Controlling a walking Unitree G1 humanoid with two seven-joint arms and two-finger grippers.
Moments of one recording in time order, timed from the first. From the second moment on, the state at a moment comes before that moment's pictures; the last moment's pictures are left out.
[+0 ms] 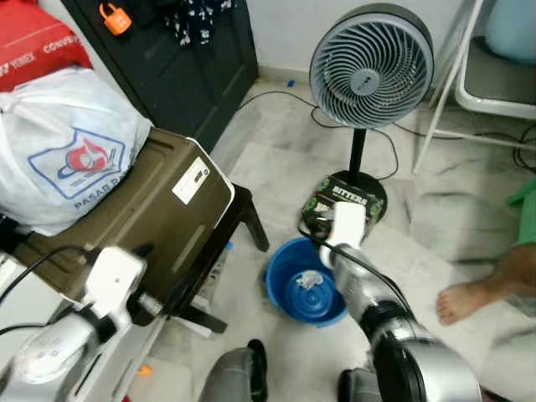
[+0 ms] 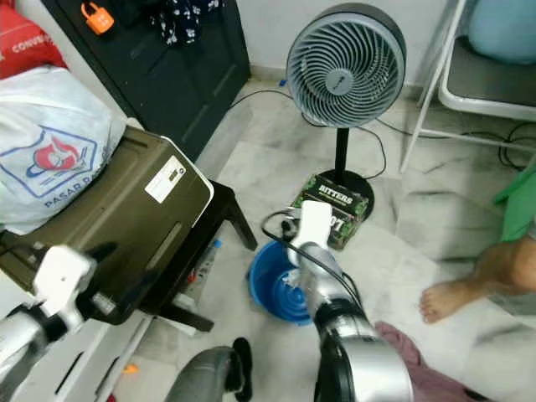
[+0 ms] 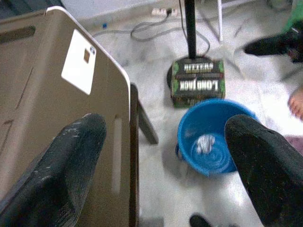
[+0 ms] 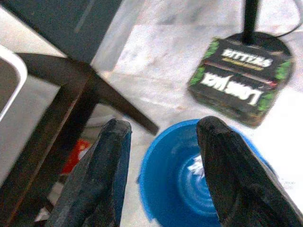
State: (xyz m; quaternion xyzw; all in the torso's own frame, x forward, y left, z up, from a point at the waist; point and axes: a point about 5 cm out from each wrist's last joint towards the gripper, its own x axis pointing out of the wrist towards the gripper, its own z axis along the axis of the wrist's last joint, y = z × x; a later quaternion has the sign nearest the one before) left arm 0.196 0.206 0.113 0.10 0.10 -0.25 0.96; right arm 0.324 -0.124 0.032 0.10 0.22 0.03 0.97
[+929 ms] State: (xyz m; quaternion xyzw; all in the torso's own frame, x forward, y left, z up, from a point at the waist) left arm 0.250 0.189 0.082 0.03 0.04 -0.14 0.99; right arm 0.218 -0.202 0.095 0.03 0.06 -0.07 1.00
